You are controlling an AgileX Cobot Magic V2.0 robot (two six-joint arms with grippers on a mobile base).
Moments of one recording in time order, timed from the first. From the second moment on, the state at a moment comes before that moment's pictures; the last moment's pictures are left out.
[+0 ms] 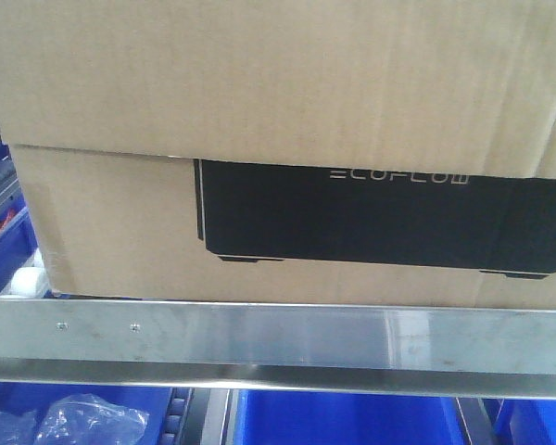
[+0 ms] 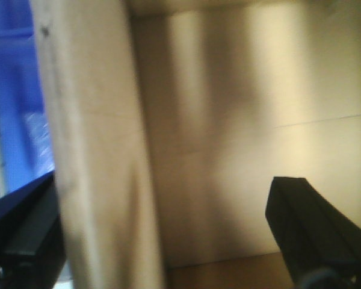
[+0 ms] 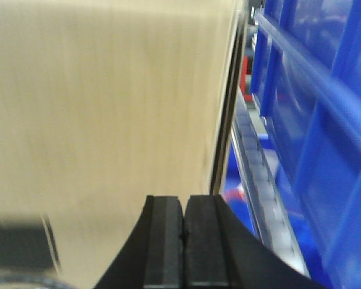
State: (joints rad) left arm -0.53 1.71 -1.83 0.17 1.22 -0.29; right arm -0.06 -0.01 -0.03 0.00 0.10 0.05
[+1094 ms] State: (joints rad) left arm -0.53 1.71 -1.84 0.21 1.23 -0.29; right arm -0.06 1.04 -1.29 -0.03 1.16 0.03
